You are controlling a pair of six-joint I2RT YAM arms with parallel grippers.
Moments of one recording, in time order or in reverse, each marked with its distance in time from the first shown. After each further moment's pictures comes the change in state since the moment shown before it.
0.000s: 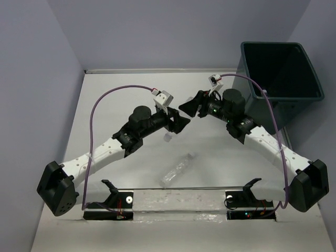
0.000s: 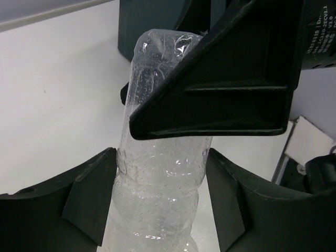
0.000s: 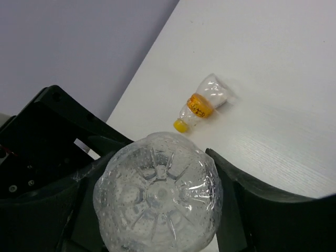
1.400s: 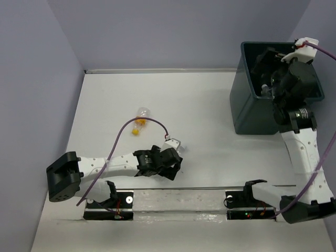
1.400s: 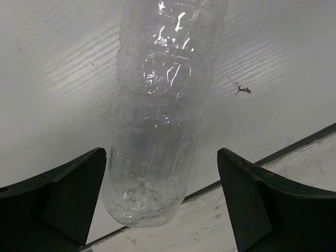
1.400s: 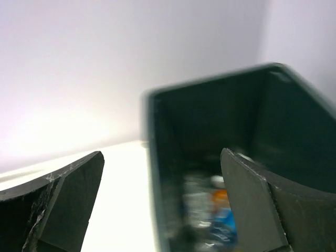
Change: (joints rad) left arm -0.446 0.084 -0.092 -0.829 -0.520 -0.343; right arm -0.400 -0.104 0.519 -0.407 0.689 -0.486
